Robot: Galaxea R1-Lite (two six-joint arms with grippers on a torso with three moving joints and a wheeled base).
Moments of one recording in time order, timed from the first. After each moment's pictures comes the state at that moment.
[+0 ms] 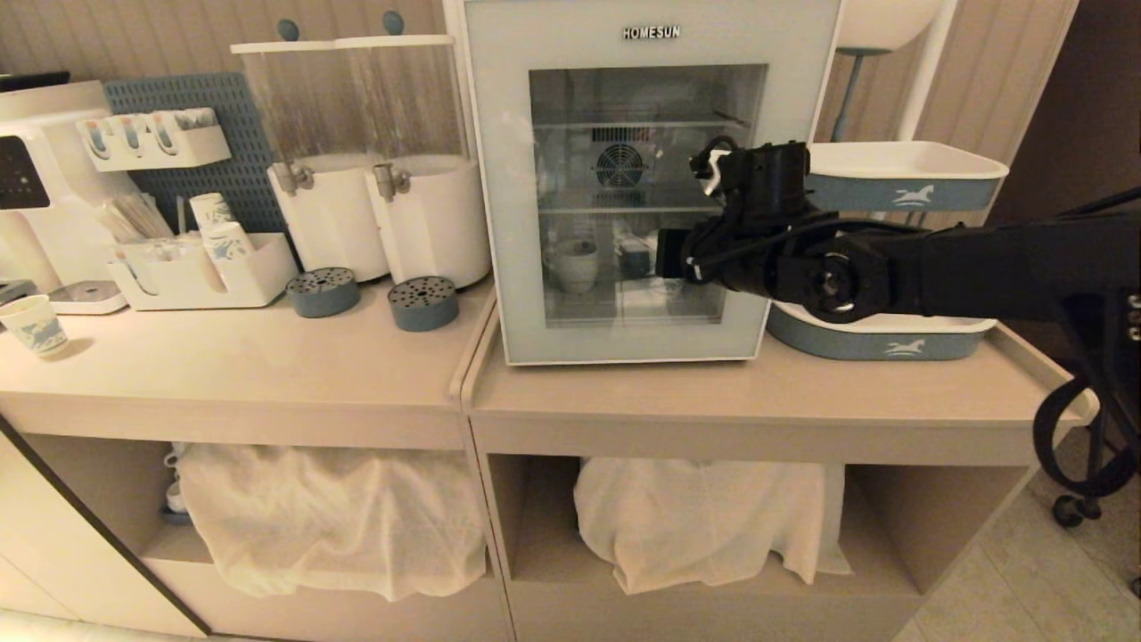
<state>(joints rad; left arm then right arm) 0.00 0.00 0.00 0.00 0.00 -0.01 0.46 2.20 -1.80 -0.13 -0.15 0.15</state>
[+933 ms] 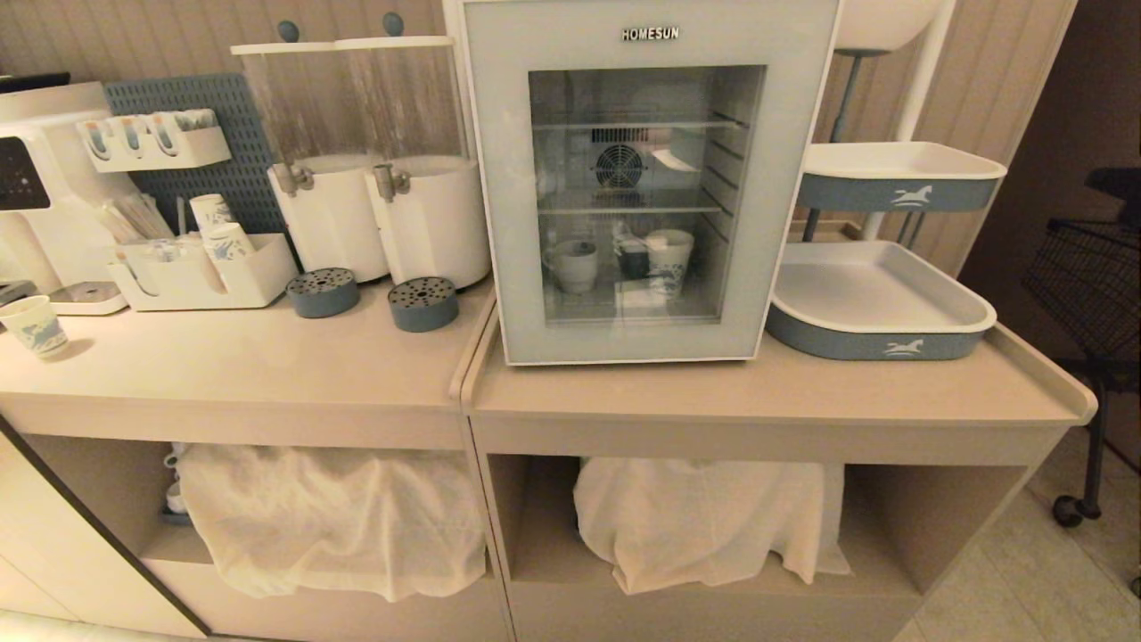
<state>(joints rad) 0.00 0.00 0.00 0.00 0.00 -0.01 0.10 1.22 -1.02 -0.11 -0.19 0.18</state>
